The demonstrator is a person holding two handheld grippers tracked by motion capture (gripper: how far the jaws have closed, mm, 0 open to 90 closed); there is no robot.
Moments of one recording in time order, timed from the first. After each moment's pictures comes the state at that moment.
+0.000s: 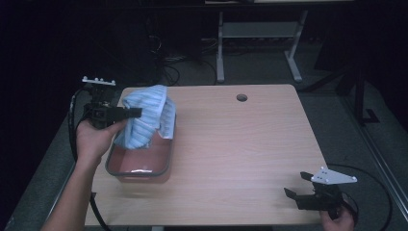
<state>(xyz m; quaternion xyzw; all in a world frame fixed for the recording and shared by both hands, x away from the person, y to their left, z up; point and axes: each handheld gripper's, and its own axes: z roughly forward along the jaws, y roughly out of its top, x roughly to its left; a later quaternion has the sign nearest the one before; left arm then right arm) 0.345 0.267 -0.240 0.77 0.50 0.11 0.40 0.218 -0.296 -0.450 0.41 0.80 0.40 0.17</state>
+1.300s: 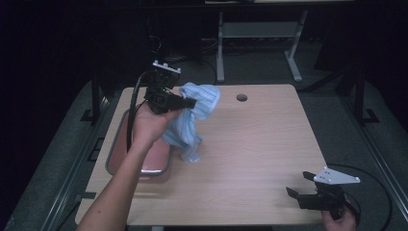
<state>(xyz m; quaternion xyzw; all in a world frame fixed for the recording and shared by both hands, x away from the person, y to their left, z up) 0.373 0.131 -0.226 0.83 0.39 0.07 0.40 0.217 -0.300 -0.450 0.42 0.79 0.40 0.18</state>
